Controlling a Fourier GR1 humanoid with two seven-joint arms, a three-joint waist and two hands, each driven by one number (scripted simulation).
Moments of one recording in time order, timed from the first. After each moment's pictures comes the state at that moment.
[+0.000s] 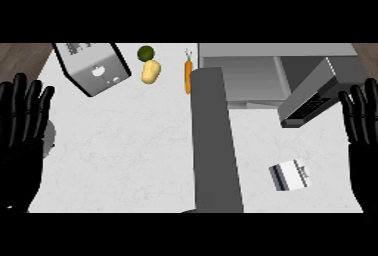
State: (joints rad) left arm -0.03 0.09 0.01 -2.10 -0.01 0.00 -0.01; right arm 0.00 -0.07 -0.02 -2.10 0.01 -0.02 0.01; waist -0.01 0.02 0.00
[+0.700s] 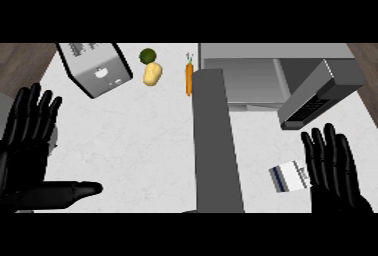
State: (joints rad) left arm 0.02 0.10 0.10 -1.97 0.13 -0.06 0.02; right arm 0.28 0.00 0.32 -2.19 0.07 -0.18 -0.07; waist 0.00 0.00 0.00
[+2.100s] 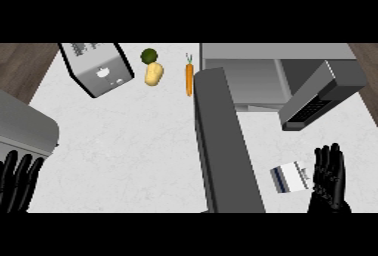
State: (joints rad) left arm 0.46 0.04 0.08 -2.16 0.16 -0.22 -0.17; right arm 0.37 -0.03 0.28 -1.91 0.12 -0.49 -0.37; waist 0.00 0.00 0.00
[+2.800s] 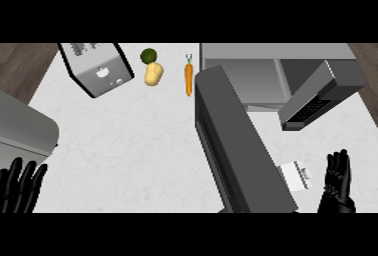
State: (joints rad) left arm 0.51 0.02 0.06 -2.15 0.14 -0.25 -0.21; right arm 0.32 -0.05 0.08 -1.61 -0.02 -0.44 -0.58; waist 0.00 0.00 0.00
